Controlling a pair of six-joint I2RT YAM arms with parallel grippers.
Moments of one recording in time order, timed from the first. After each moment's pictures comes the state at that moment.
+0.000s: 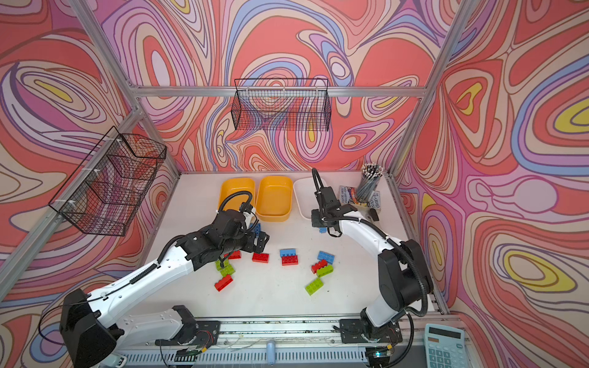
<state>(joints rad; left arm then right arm) -0.73 1.20 0.98 -0.55 -0.09 -0.42 0.39 1.60 1.19 -0.53 0.08 0.32</state>
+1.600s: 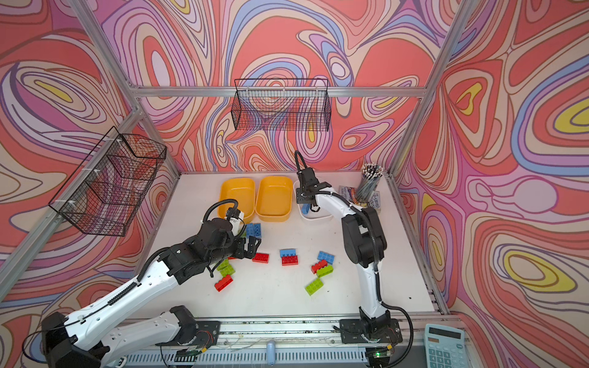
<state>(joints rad) -0.73 1.02 0.88 -0.57 -0.13 -0.47 0.40 2.17 1.75 -0.52 0.22 0.30</state>
